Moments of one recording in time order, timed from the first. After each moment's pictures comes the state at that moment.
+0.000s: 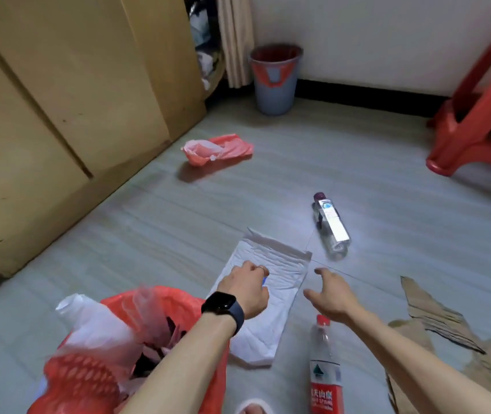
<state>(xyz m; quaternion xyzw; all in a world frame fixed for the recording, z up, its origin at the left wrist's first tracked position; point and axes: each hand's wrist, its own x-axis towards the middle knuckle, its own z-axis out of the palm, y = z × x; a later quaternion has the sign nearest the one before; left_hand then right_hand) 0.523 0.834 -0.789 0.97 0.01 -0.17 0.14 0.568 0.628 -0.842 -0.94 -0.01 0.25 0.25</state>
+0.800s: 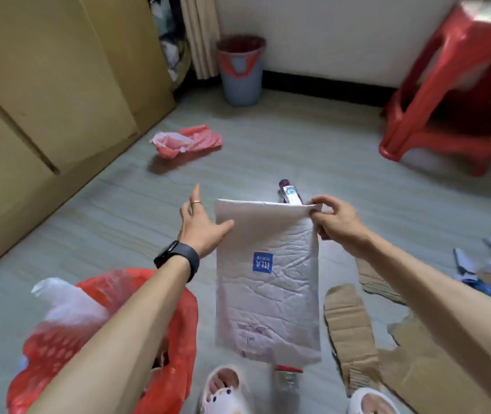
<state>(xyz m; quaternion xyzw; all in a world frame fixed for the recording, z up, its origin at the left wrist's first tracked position) 0.543 0.836 -0.727 0.90 0.18 -0.01 0.41 0.593 0.561 -0.740 -0.79 0.05 0.11 0.60</state>
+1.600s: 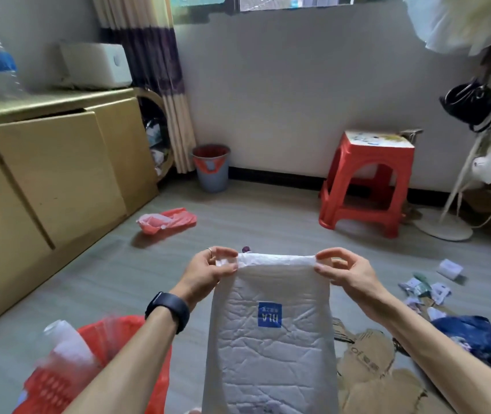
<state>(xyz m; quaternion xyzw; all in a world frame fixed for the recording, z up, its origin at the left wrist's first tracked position) 0.427 0.730 -0.564 0.73 0.04 -0.05 0.68 0.426 0.436 -0.579 -0.74 0.01 0.00 0.67</state>
